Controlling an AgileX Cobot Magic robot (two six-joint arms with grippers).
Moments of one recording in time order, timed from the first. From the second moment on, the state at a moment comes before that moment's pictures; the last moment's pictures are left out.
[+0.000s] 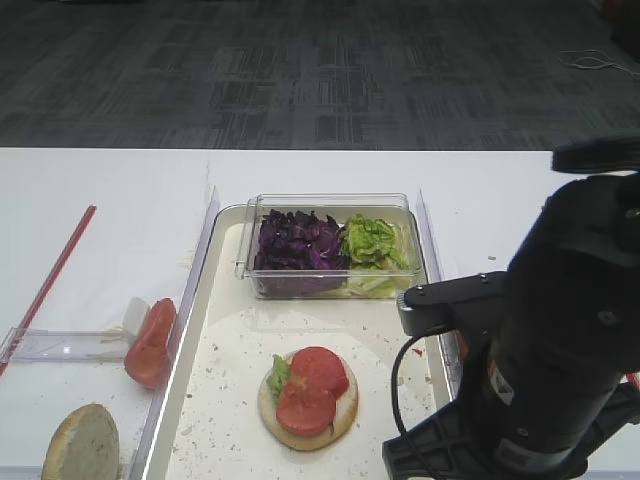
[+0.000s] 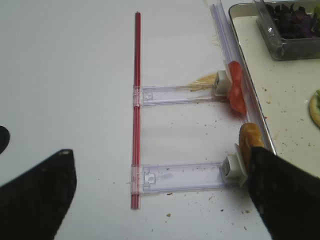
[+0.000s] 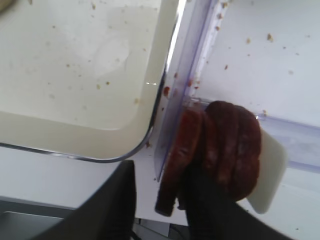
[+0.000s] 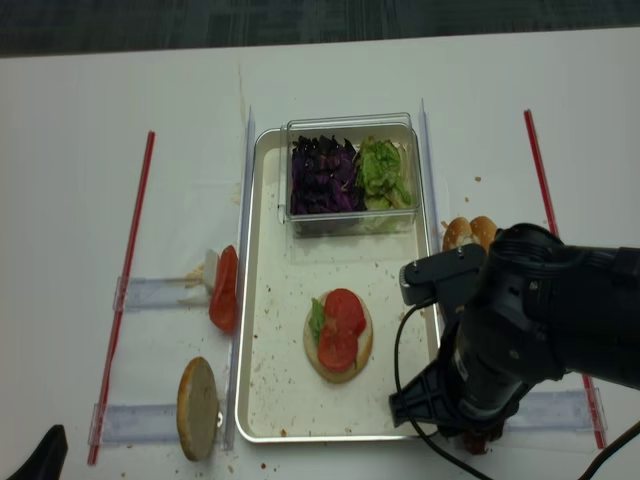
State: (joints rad) left arm 0.05 -0.02 -0.49 -0.03 1.18 0.00; right arm 0.85 1.49 -0.71 -0.06 0.86 0.67
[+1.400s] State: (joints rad) left arm 0.05 -0.02 -0.49 -0.03 1.18 0.00; right arm 0.85 1.45 -0.76 -0.10 0.93 0.67
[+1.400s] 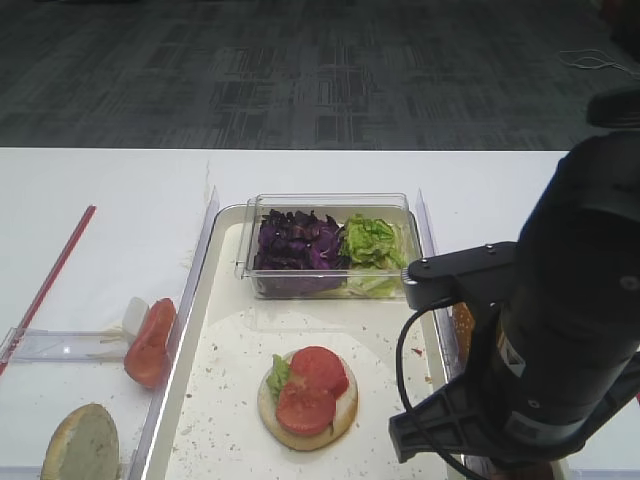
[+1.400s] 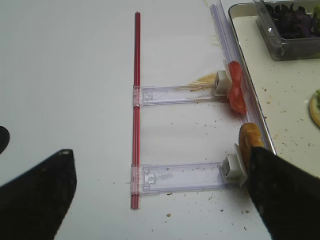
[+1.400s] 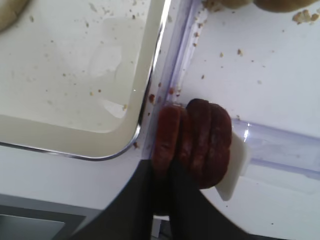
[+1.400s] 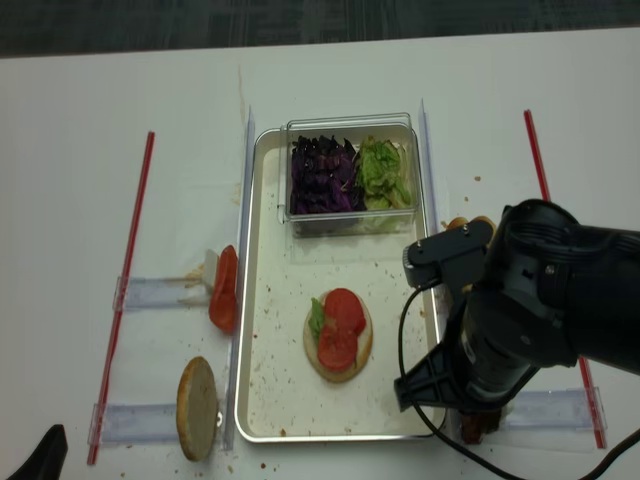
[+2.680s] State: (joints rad) left arm 0.05 -0.02 -0.49 -0.03 1.18 0.00; right arm 0.84 1.28 -0.76 -0.14 0.96 0.66
